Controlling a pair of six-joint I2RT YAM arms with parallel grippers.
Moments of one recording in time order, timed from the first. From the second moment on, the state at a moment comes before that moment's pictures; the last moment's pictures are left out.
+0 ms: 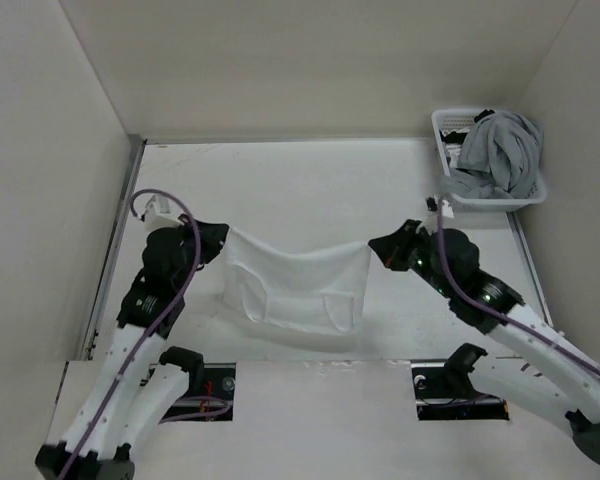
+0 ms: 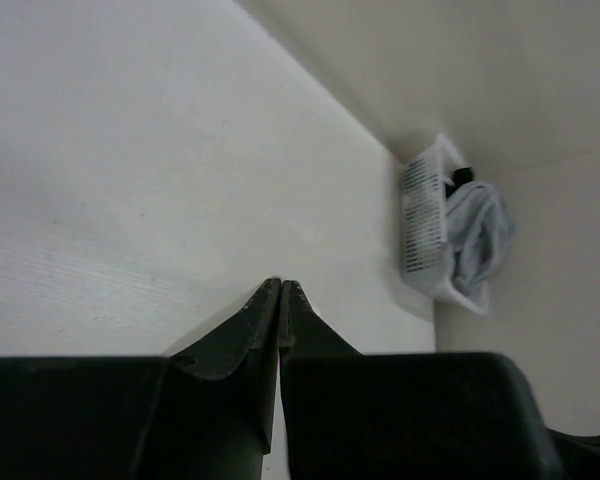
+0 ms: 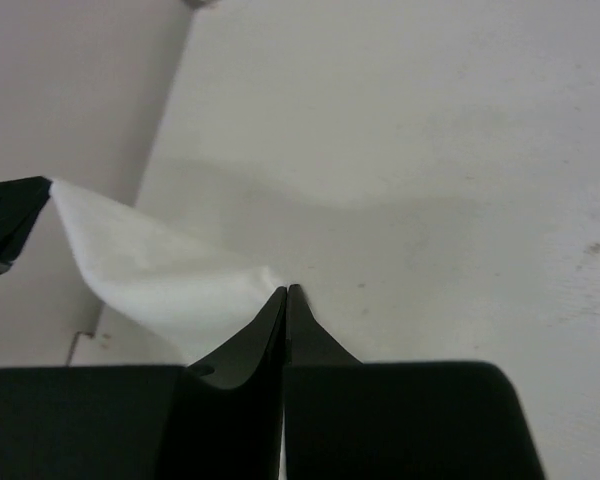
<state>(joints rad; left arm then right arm) -0.28 0.62 0.71 -0.34 -0.10 -0.93 0.74 0.74 0.75 -0.25 0.18 0.73</state>
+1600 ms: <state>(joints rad) -0.22 0.91 0.20 0.18 0.01 -0.92 0.50 1.10 0.33 0.06 -0.03 0.88</state>
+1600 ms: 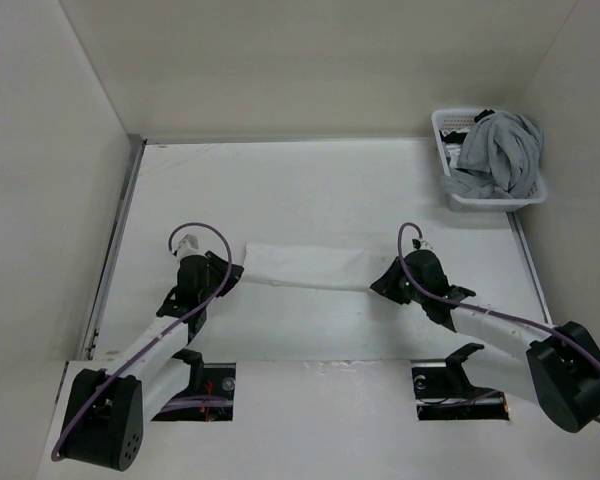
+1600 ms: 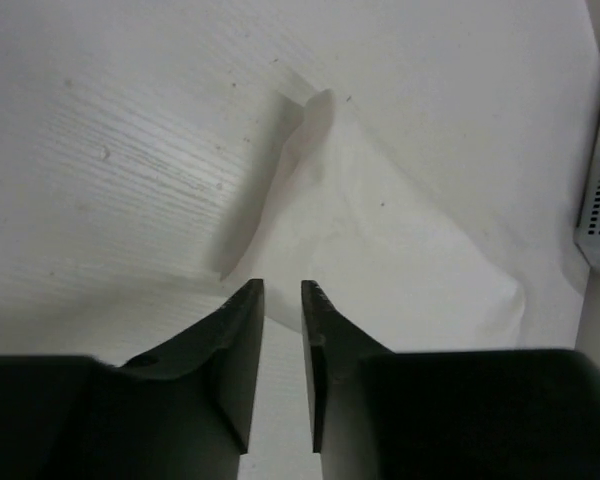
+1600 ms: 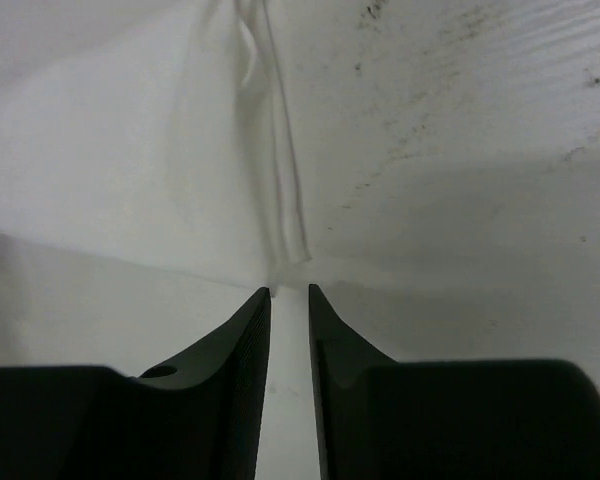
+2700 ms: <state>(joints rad) -0.33 0.82 0.22 0.10 -0.01 -0.92 0.28 1.10 0.47 0.15 -0.10 0.88</state>
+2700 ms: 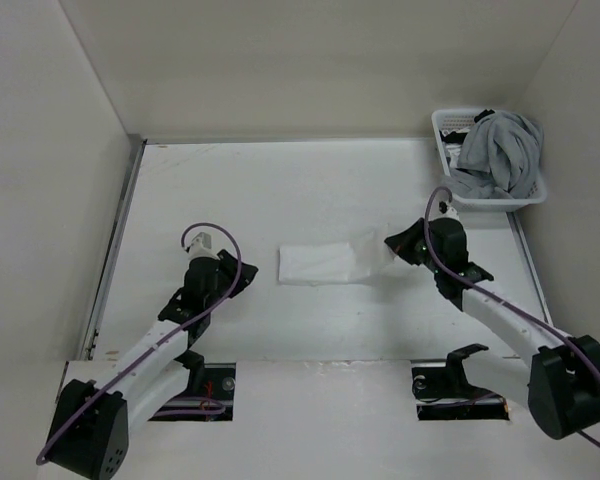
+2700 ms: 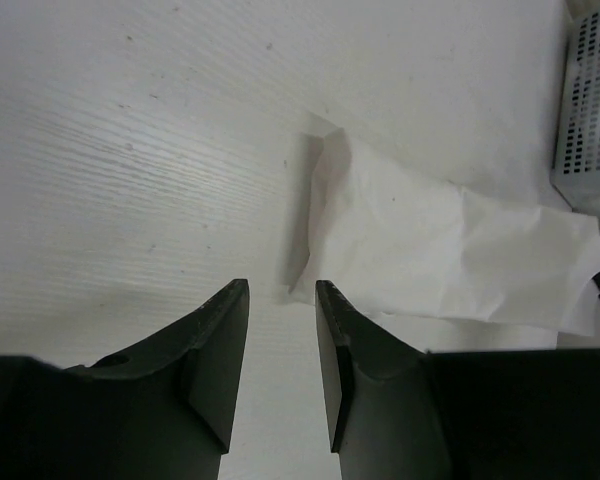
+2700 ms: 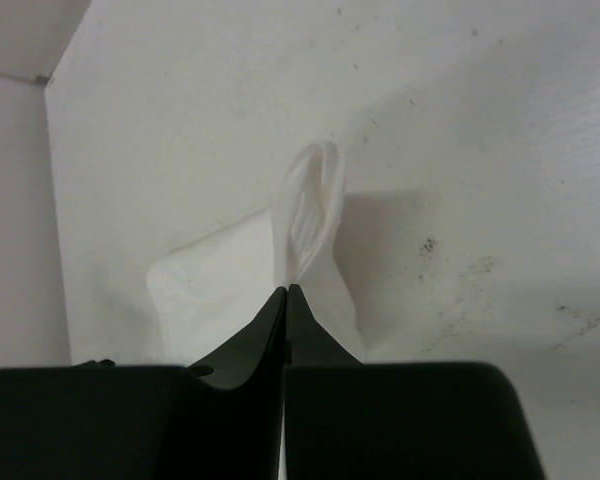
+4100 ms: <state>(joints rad) -0.25 0.81 0.24 0.10 0.05 -0.90 0.79 0.95 0.68 -0.05 0.38 0.74</state>
